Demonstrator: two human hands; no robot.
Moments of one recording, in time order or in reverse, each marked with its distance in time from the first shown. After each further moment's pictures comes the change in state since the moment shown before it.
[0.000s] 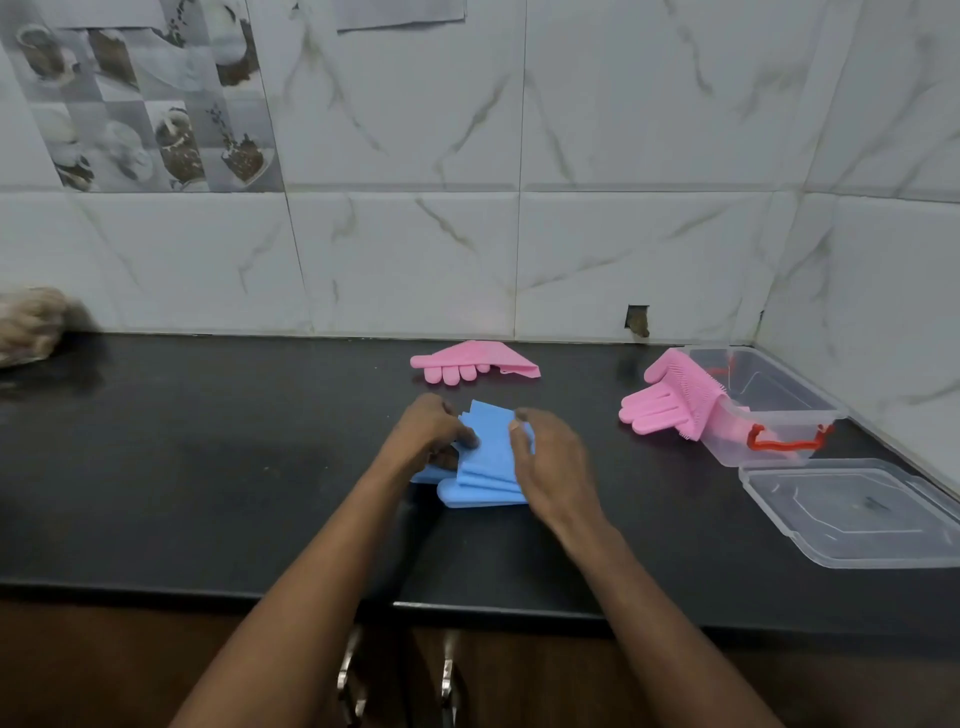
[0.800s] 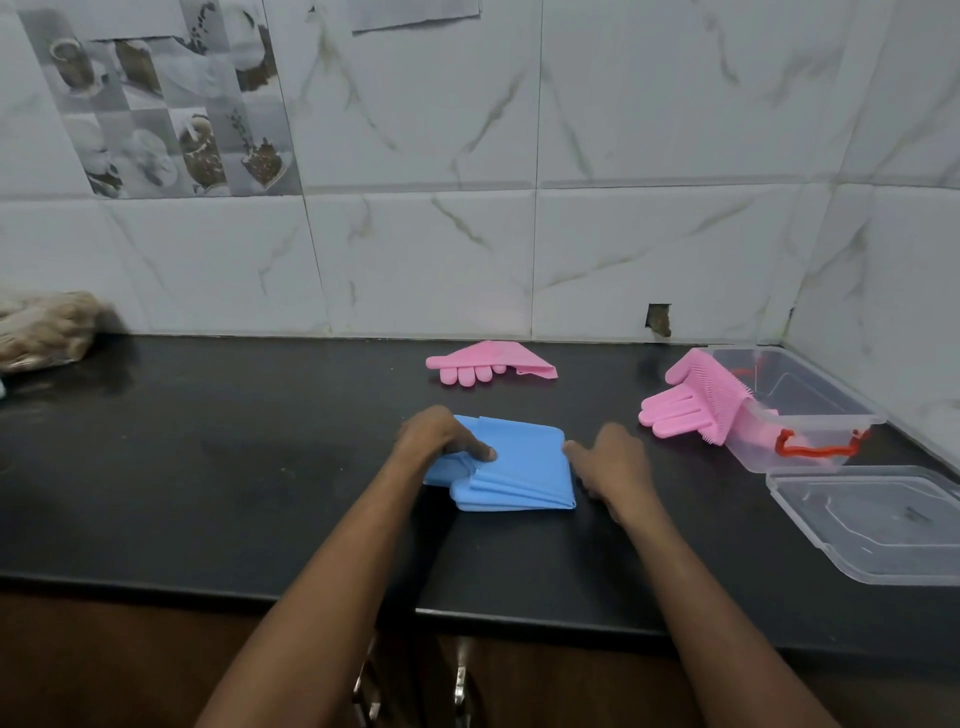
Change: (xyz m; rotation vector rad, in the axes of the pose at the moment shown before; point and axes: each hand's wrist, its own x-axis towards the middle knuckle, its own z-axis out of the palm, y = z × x) left_hand 0.008 0.006 -0.001 0.538 0.039 -0.230; right_hand 0.029 0.036 -0.017 -0.065 -0.166 0.555
